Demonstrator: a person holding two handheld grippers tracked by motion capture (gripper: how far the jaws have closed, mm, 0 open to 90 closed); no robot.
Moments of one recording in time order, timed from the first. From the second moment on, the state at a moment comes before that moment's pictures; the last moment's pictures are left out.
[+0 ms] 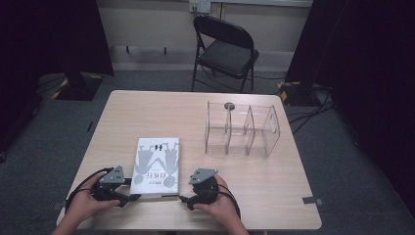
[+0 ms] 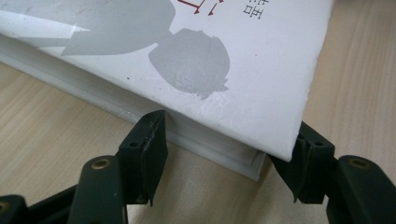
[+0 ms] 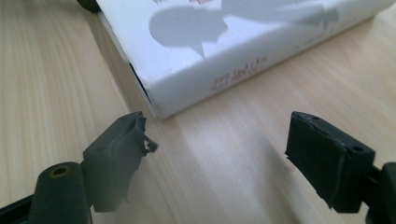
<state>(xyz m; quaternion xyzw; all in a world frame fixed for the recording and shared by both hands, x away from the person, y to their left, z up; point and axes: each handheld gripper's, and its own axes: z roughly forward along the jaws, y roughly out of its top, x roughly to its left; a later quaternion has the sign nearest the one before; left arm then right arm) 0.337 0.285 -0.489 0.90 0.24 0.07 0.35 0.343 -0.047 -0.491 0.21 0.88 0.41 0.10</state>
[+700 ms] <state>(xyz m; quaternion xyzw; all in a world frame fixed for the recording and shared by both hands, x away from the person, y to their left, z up) 0.336 0.277 -0.480 0.91 0.25 0.08 0.32 0.338 -0.014 -0.501 0.18 0.89 0.40 0.10</state>
